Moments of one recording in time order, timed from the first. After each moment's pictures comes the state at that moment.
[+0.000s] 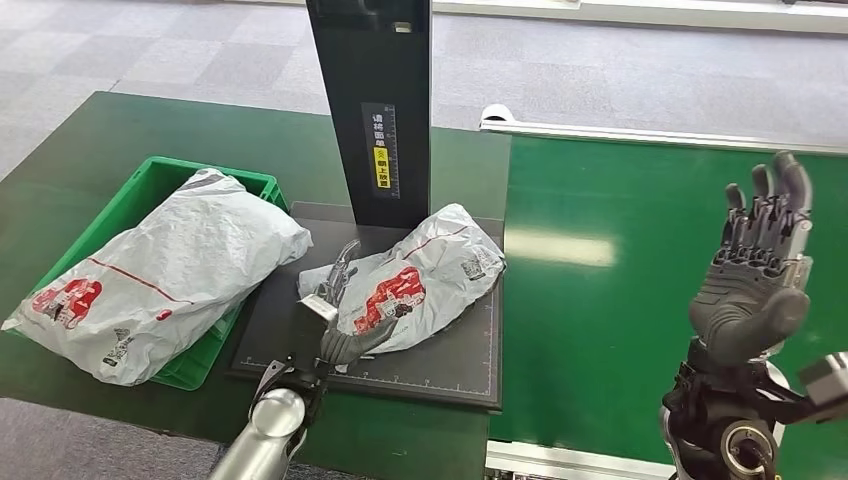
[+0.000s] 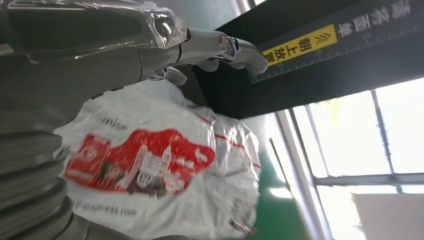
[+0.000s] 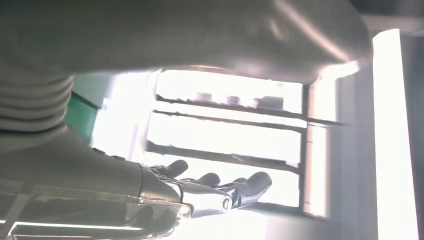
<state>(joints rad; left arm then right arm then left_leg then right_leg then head) -0.30 -0.18 -0.37 -1.09 -0.27 0.17 -0.45 -0.09 -0.22 0.18 -1.83 -0.18 -0.19 -0.37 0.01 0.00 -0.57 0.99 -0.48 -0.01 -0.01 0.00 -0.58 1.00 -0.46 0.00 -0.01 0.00</state>
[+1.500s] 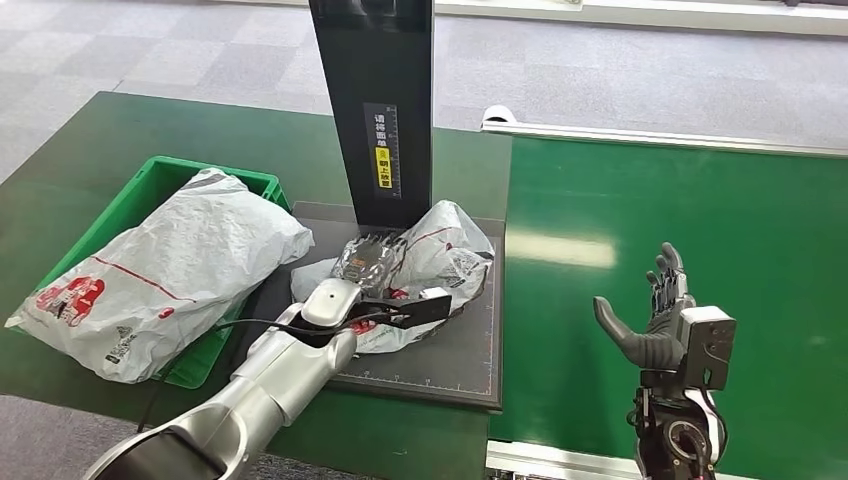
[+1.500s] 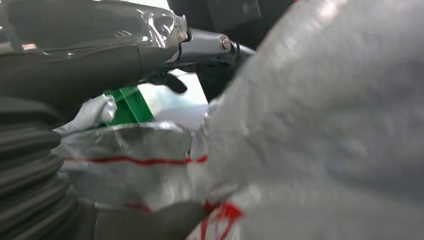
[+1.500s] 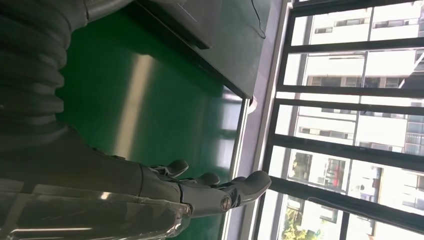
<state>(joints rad) -0.72 -0.21 -0.52 -0.58 -1.31 -0.04 0.08 -0.12 -0.03 -0.04 -1.35 0.04 -0.02 -0.33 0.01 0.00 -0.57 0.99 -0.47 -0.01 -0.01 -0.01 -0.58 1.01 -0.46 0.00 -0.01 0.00</state>
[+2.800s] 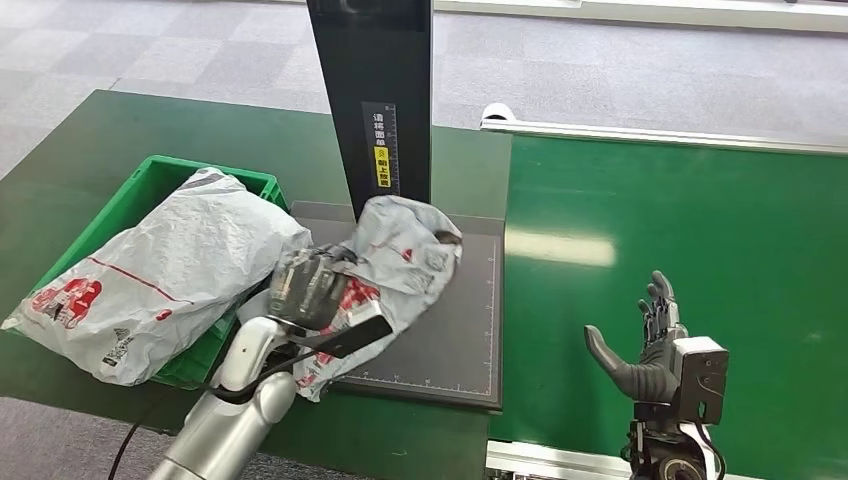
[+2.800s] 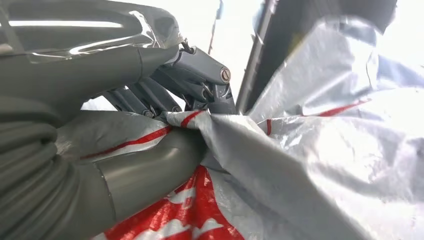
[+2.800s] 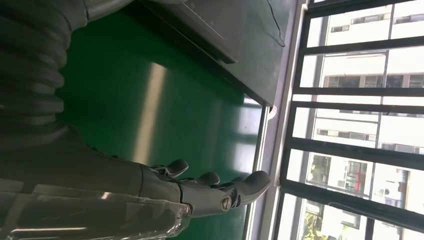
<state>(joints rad) -0.35 -0.02 -0.39 -1.19 -1.08 0.39 -0.20 0.04 0.03 -0.05 -1.49 0.07 0.00 -0.29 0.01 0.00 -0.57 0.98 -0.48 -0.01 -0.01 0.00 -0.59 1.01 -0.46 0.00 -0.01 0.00</state>
